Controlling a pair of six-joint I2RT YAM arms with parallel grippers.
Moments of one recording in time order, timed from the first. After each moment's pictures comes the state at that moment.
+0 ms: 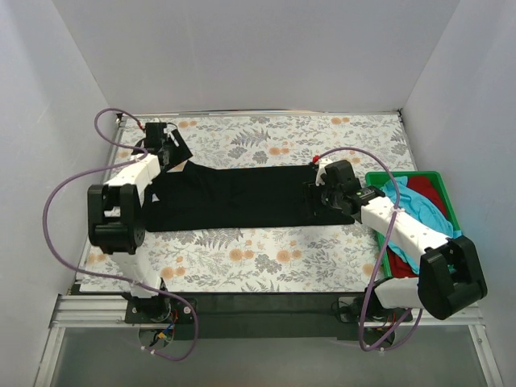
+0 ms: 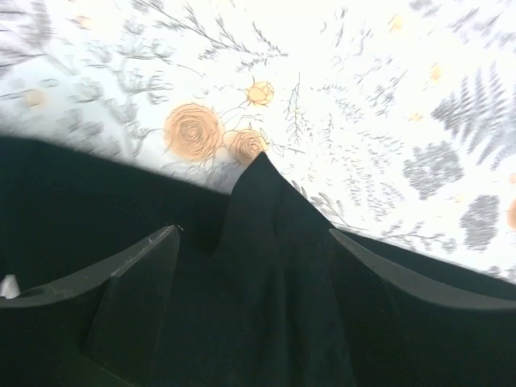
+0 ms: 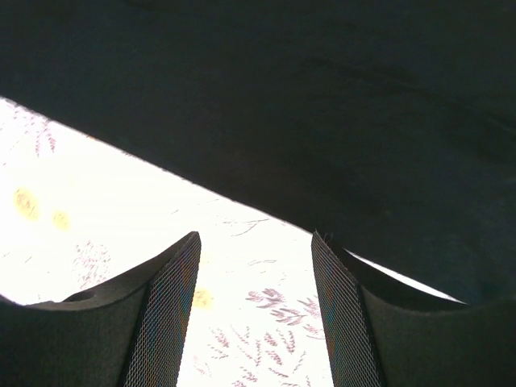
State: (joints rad) left arm -0.02 1.76 1.25 -0.24 -0.05 -0.53; right arm 0.47 1.31 0.84 -0.39 -0.19 0.21
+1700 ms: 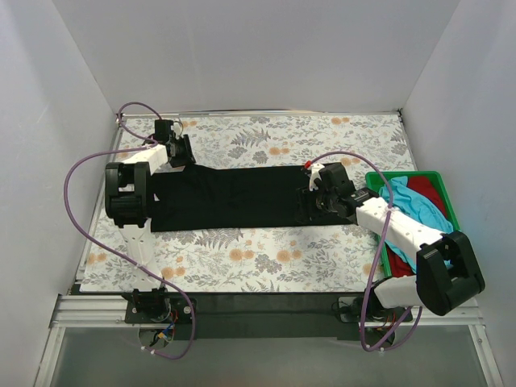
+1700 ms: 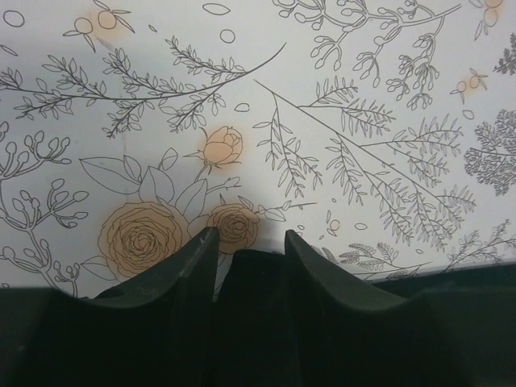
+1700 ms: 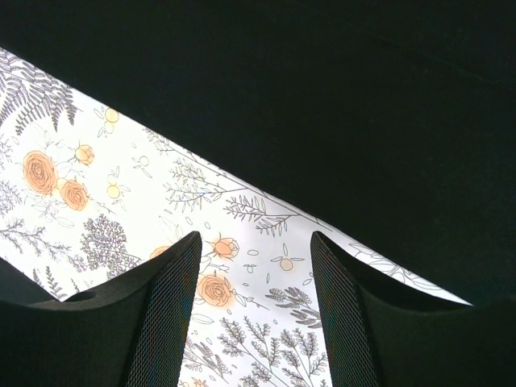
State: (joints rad) left arm 0.00 2.15 1.52 -0.25 0.16 -0.24; right arm 0.52 1.33 0.82 -0.37 -0.25 0.20
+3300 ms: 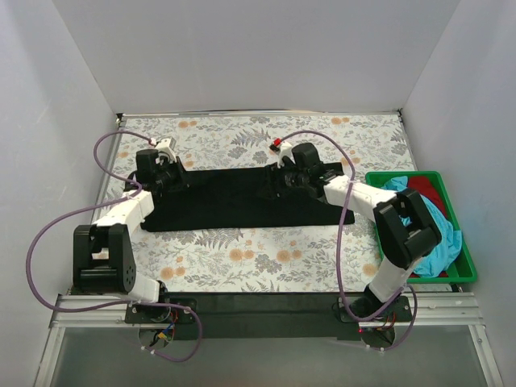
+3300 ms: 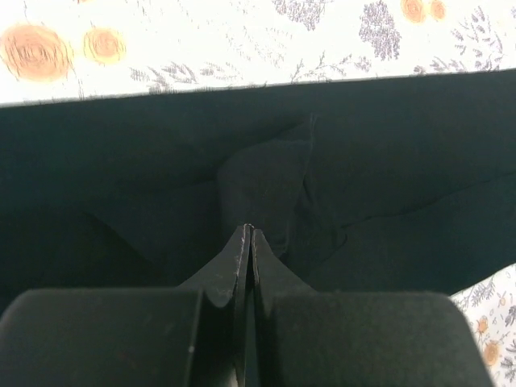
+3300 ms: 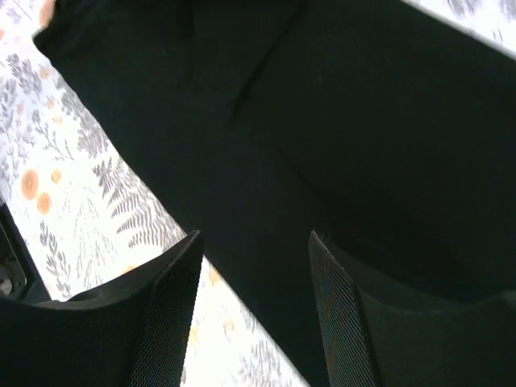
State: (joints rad) left arm 0.00 1.47 0.85 -0.01 0.39 -0.23; right arm 0.59 1.68 1.05 0.01 -0.47 0.24
